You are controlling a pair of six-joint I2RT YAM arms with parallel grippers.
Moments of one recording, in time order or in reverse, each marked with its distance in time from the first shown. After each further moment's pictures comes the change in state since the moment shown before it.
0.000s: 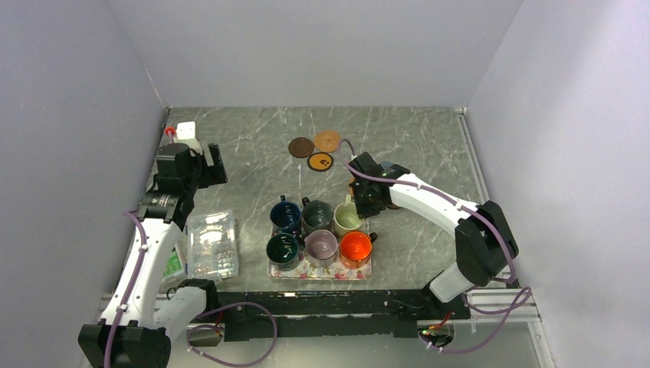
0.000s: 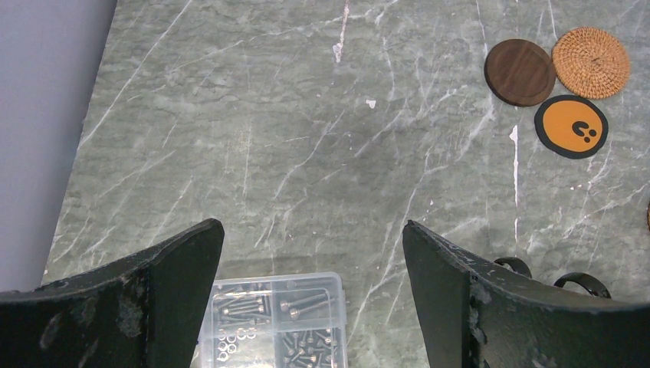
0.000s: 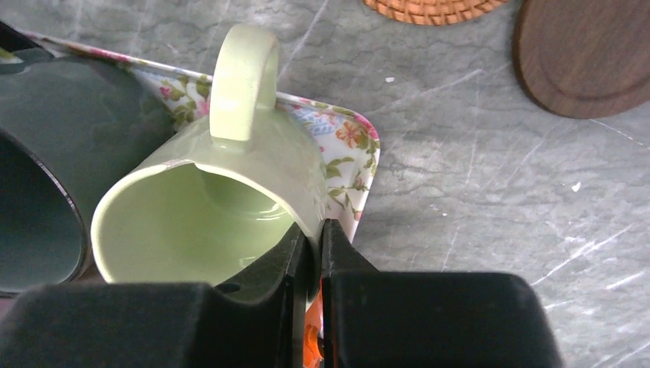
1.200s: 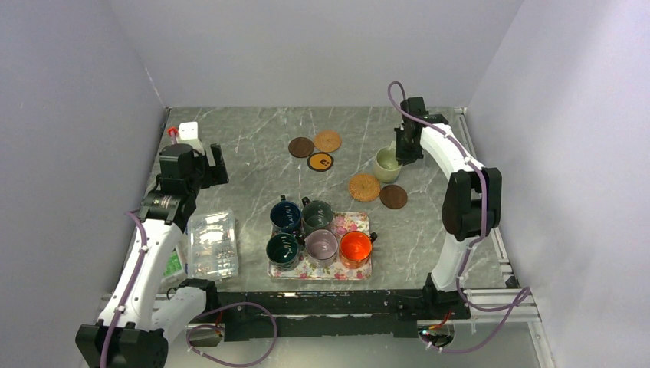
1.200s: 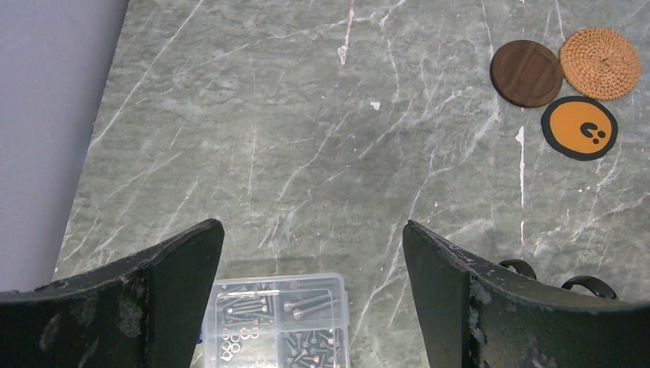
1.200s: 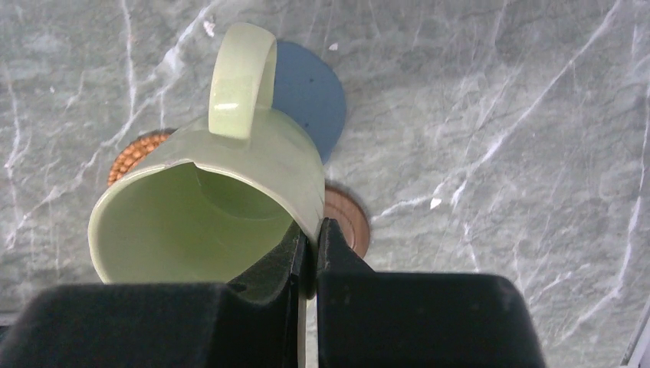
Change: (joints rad) left arm -0.036 -0.005 0.000 0.000 -0.052 0.002; right arm -0.480 0.314 0.481 -0.071 0.009 -0.237
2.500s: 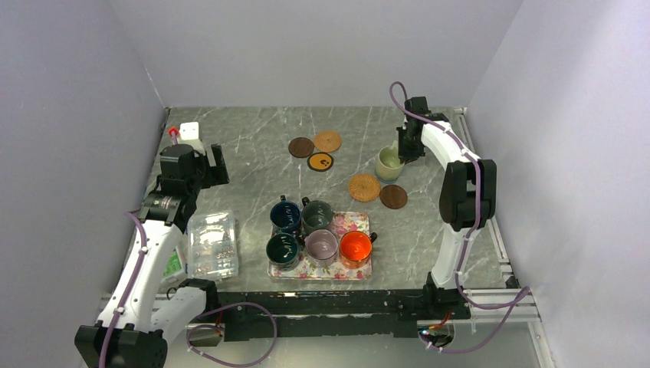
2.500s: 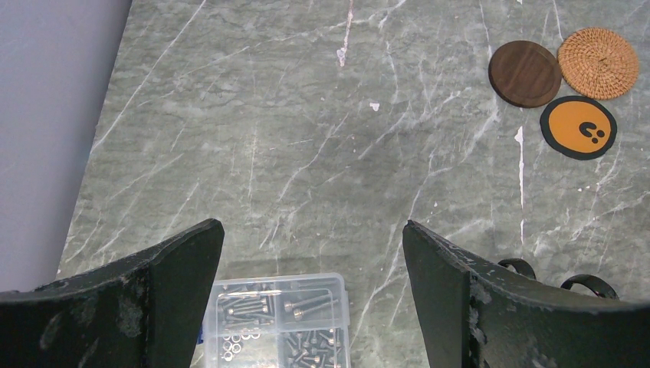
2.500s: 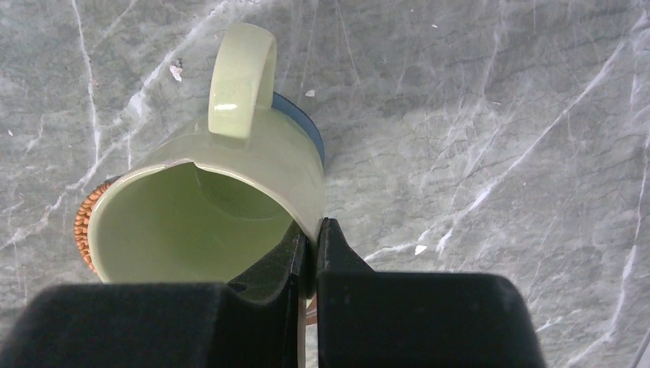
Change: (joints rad) left arm -0.012 -0.008 0.000 -0.001 -0.010 0.004; right arm -0.063 0.121 0.061 0.044 -0.034 -0.056
